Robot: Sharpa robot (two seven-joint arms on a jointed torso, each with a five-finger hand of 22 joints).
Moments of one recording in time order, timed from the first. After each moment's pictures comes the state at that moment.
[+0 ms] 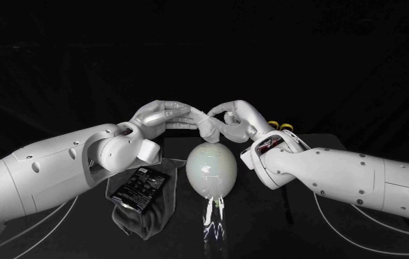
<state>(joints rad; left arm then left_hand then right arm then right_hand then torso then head) 1.31 -0.75 -0.03 1.40 -0.04 -0.02 0.27 1.39 -0.01 0.68 0.04 0.04 0.86 0.20 0.50 0.32 1.09 0.16 0.07 0.06 0.90 0.14 0.31 0.35 0.16 0.86 0.28 0.18 0.12 1.31 -0.70 -0.15 1.55 -0.97 -0.84 0.14 1.31 -0.03 0.60 0.04 0.06 1.02 0.11 0.23 0.46 1.47 0.04 1.38 1.31 1.47 -0.03 1.56 1.31 0.07 1.45 0.08 1.33 1.31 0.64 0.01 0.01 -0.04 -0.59</state>
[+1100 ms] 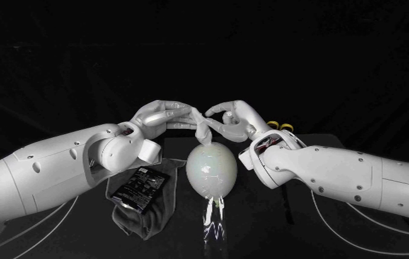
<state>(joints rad) 1.31 -0.75 -0.03 1.40 -0.05 -0.03 0.27 1.39 0.00 0.68 0.04 0.04 0.86 0.20 0.50 0.32 1.09 0.16 0.07 0.06 0.89 0.13 0.31 0.35 0.16 0.86 0.28 0.18 0.12 1.31 -0.69 -0.15 1.54 -0.88 -0.81 0.17 1.21 -0.14 0.51 0.09 0.05 0.92 0.15 0.20 0.44 1.43 0.07 1.31 1.31 1.47 0.00 1.56 1.31 0.06 1.41 0.10 1.26 1.31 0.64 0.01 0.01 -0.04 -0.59</state>
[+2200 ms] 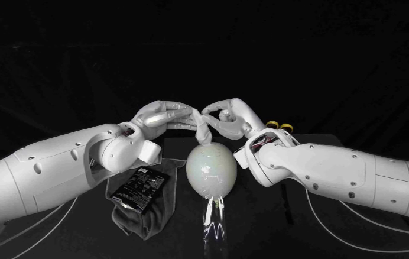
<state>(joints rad) 1.31 -0.75 -0.03 1.40 -0.08 -0.03 0.27 1.39 0.00 0.68 0.04 0.04 0.86 0.20 0.50 0.32 1.10 0.16 0.07 0.06 0.90 0.13 0.32 0.35 0.16 0.86 0.28 0.19 0.12 1.31 -0.67 -0.14 1.54 -0.82 -0.81 0.18 1.27 -0.09 0.51 0.09 0.06 0.96 0.14 0.20 0.43 1.44 0.06 1.35 1.31 1.47 0.00 1.57 1.31 0.06 1.43 0.10 1.30 1.31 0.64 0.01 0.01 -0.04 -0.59</state>
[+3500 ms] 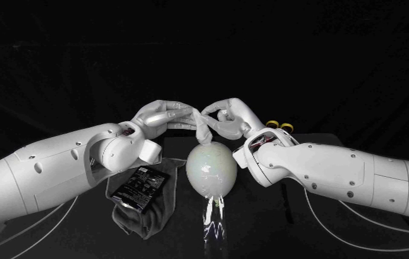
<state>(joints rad) 1.31 -0.74 -0.03 1.40 -0.08 -0.03 0.27 1.39 0.00 0.68 0.04 0.04 0.86 0.19 0.50 0.32 1.10 0.16 0.07 0.06 0.90 0.14 0.32 0.35 0.16 0.86 0.28 0.19 0.12 1.31 -0.66 -0.14 1.53 -0.82 -0.82 0.19 1.31 -0.05 0.54 0.07 0.05 1.05 0.09 0.27 0.46 1.47 0.02 1.42 1.31 1.47 -0.04 1.57 1.31 0.06 1.47 0.08 1.38 1.31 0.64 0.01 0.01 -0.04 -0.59</state>
